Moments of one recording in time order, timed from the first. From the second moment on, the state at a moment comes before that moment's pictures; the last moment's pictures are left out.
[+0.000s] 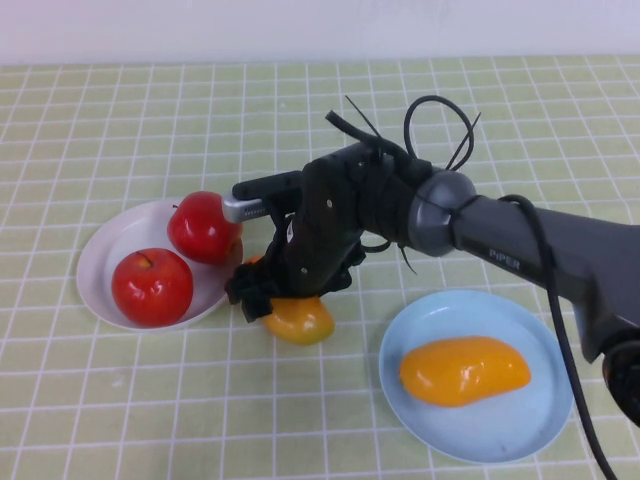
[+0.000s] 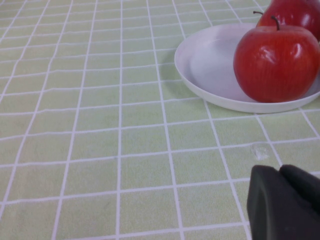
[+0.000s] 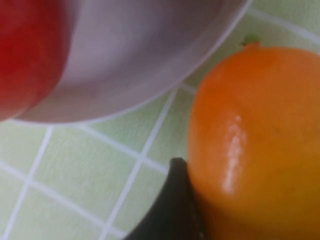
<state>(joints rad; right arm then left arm) 0.76 2.24 -1.86 0.14 0.87 0.21 -0.14 -0.01 0.02 0.14 0.38 -0.10</state>
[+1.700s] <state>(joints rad) 0.66 1.53 -0.88 0.14 0.78 -0.78 -0.14 -0.01 0.02 0.14 0.38 -0.10</state>
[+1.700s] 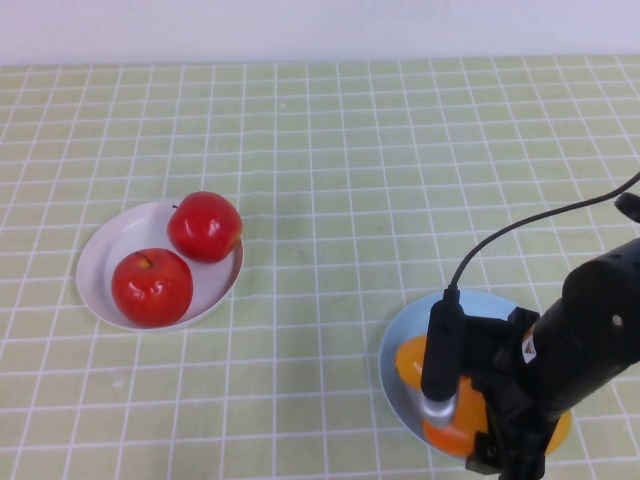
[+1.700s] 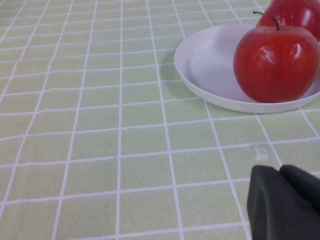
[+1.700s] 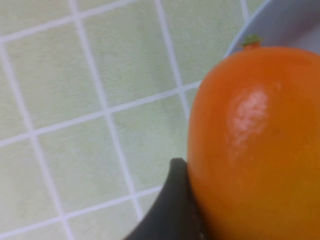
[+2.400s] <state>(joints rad) 0.65 1.55 -0.88 0.09 0.74 -0.64 -0.14 -0.01 0.02 0.14 0.38 -0.10</state>
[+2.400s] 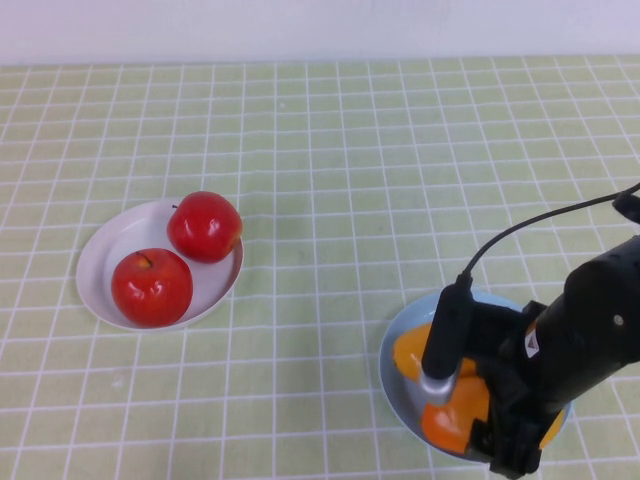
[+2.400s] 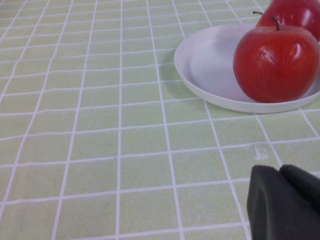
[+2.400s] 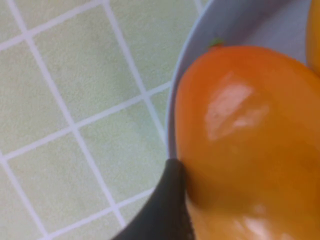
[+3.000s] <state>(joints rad) 0.65 1.23 -0.88 0.15 0.93 -0.31 -0.14 -0.01 0.02 0.14 0.38 -0.10</state>
